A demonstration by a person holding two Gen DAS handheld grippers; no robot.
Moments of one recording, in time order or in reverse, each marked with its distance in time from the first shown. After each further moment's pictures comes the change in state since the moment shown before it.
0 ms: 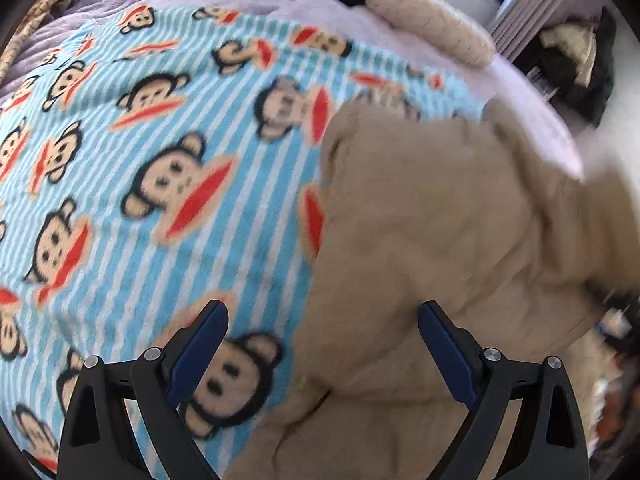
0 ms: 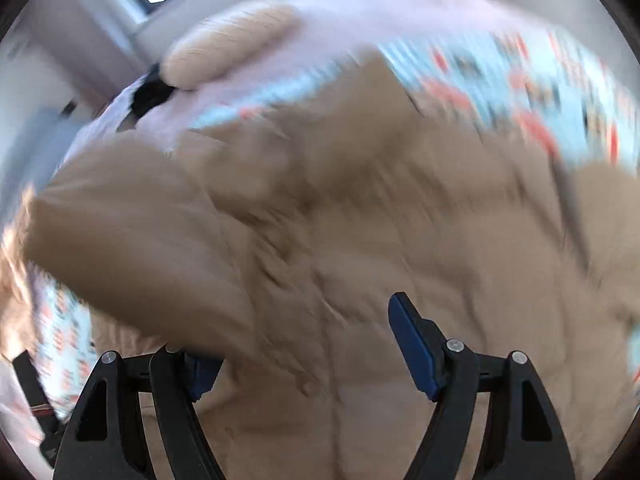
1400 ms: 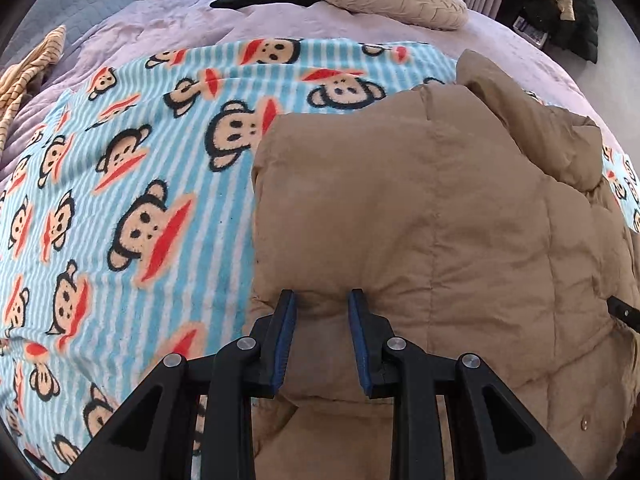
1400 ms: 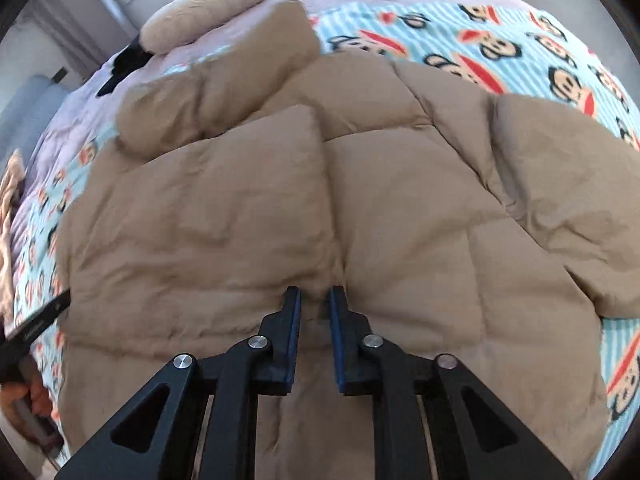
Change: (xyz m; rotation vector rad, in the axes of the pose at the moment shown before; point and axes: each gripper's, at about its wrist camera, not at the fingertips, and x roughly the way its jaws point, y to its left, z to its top) left arm 0.014 -0.051 -0.016 0.222 0.008 0.191; right arm 0.024 -0.034 0.008 -0.103 0.046 -0.086
